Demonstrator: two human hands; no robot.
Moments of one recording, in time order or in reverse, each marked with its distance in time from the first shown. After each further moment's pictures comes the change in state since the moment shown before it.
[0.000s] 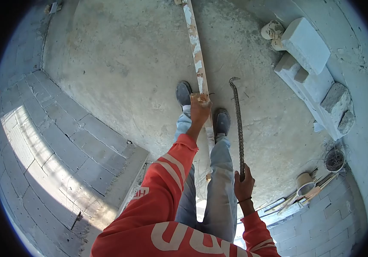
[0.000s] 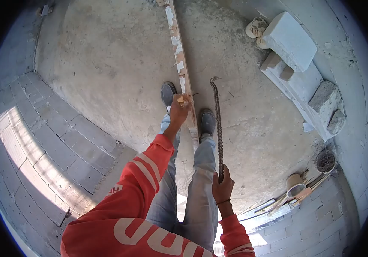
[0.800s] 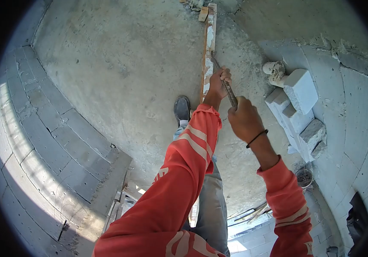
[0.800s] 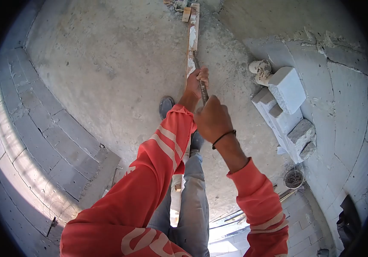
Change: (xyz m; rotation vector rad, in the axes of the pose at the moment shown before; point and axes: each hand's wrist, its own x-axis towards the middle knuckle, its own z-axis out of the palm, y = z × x) left_hand 0.148 0.171 -0.056 -2.256 -0.843 -0.278; right_hand 0.154 -0.349 0.008 -0.520 -0.081 -0.523
